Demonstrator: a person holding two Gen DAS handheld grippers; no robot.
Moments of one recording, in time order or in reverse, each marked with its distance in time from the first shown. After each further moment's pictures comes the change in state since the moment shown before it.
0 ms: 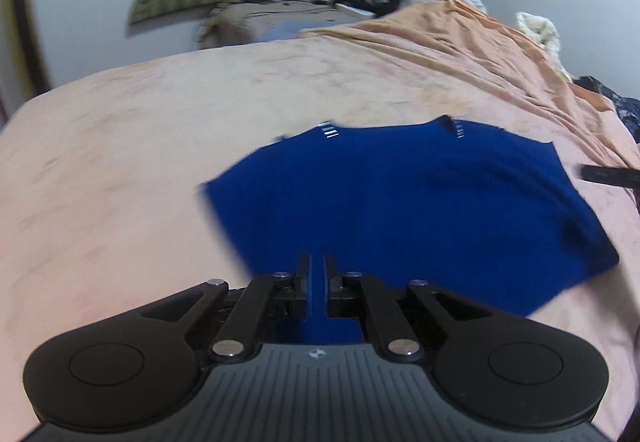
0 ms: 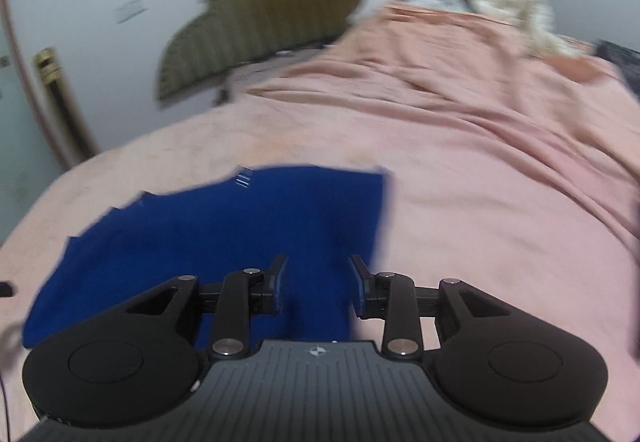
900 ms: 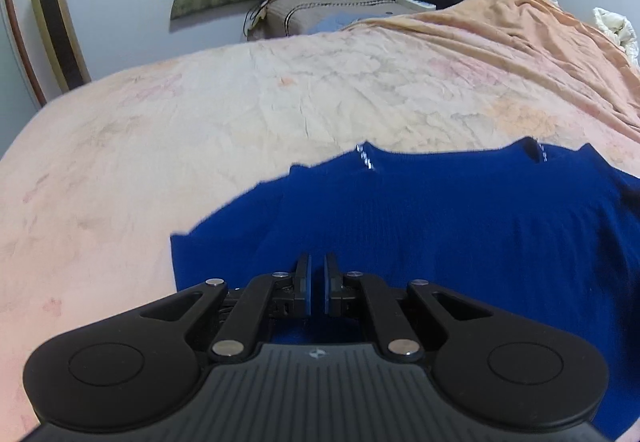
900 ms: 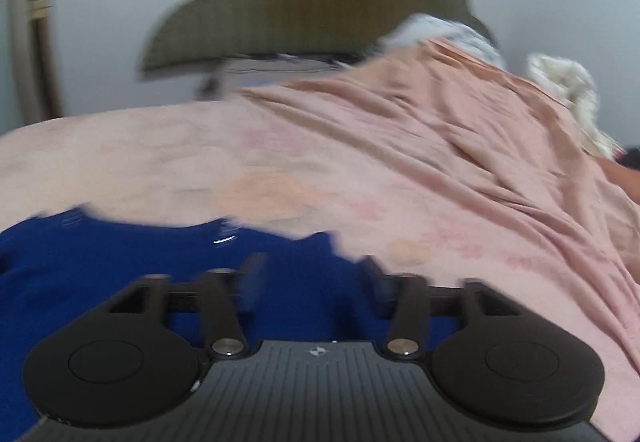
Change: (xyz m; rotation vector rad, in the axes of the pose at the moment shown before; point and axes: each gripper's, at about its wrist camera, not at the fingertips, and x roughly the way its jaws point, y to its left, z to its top) left arm 0.091 -0.017 0.034 -0.070 0.009 0.206; right arm 0.107 0.059 0.044 -0.245 -0.025 -0.123
